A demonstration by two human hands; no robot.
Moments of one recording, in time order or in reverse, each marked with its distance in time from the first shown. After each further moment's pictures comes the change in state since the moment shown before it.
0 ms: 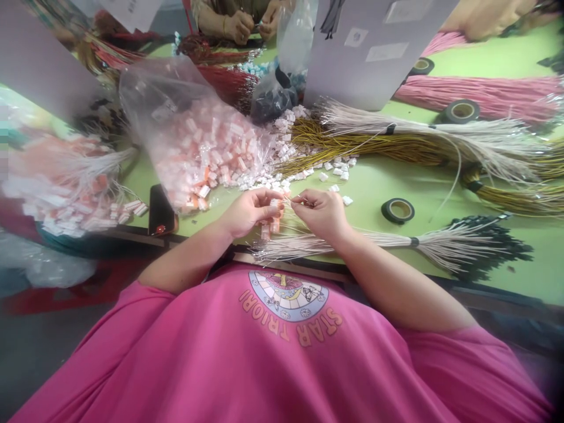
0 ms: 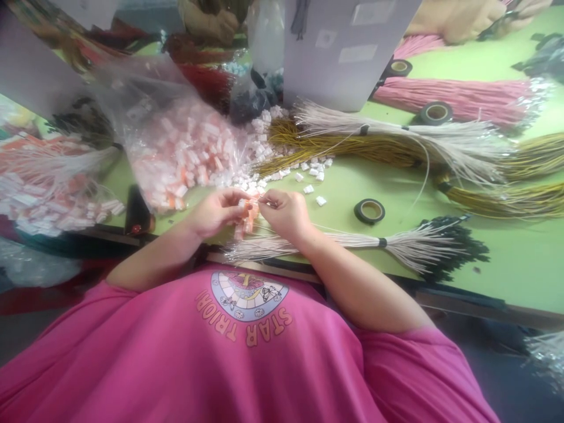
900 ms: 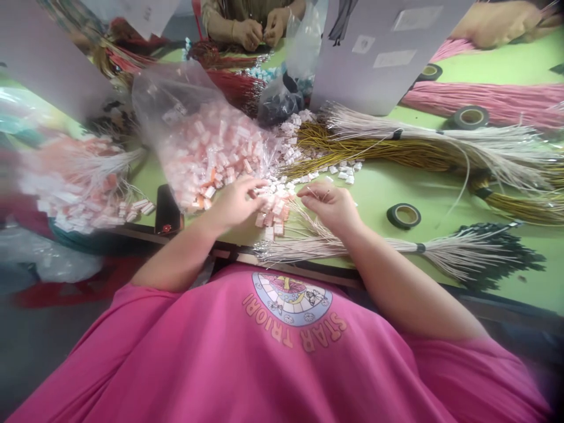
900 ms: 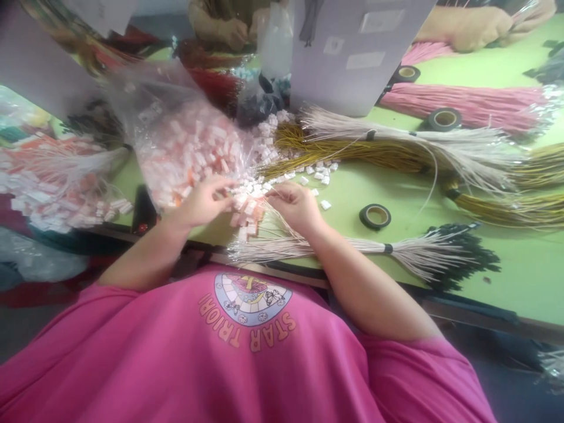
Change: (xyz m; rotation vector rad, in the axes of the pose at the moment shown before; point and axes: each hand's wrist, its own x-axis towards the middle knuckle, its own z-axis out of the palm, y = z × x) left_hand -0.007 0.021 -0.038 1.056 0.371 0.268; right_hand 0.014 0.010 -0.009 0.219 -0.087 0.039
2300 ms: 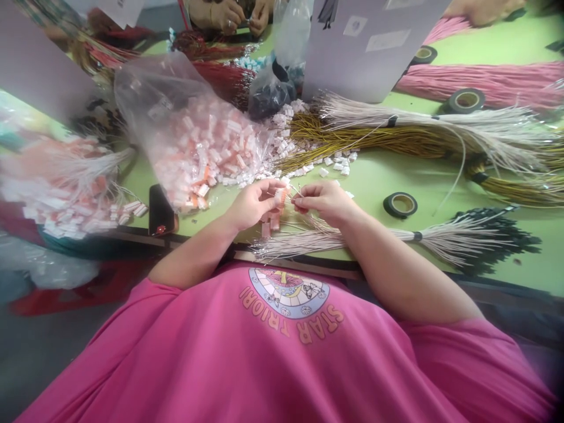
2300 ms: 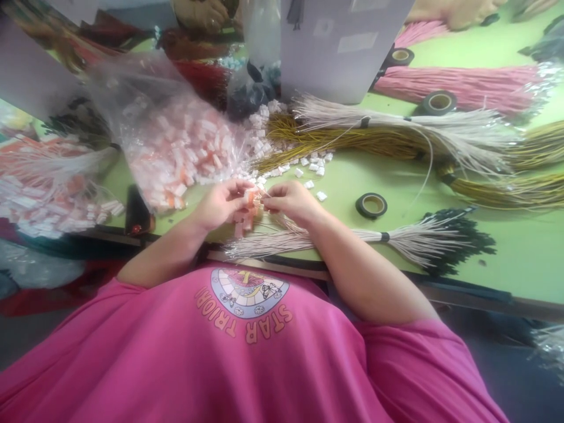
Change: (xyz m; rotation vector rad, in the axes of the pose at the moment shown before) left_hand 0.003 0.018 0.046 -0.849 -0.202 -0.193; right_hand 0.006 0.013 -0.007 0.189 -0.298 0.310
